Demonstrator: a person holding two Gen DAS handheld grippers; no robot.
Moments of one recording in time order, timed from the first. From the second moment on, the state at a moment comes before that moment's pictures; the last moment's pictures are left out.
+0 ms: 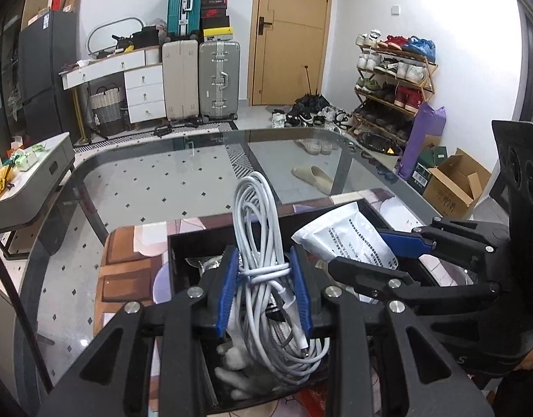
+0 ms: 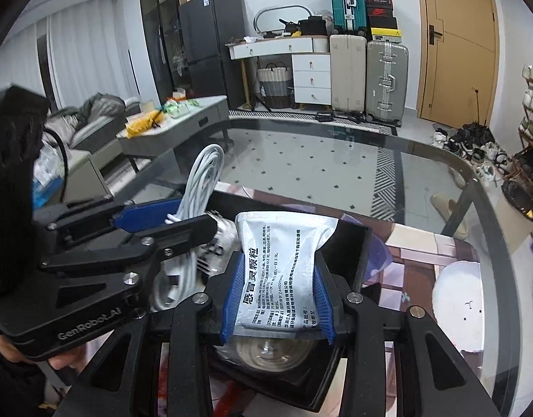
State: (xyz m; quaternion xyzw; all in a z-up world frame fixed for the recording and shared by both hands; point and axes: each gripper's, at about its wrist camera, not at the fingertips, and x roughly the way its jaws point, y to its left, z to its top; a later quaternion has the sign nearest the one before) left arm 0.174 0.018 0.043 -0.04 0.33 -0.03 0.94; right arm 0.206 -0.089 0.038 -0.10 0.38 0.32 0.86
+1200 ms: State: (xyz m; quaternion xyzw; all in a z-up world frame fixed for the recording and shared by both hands) left arm 0.125 0.034 0.058 -0.07 0.29 -0.02 0.95; right arm 0.164 -0.124 0.071 -0.11 0.30 0.30 0.90
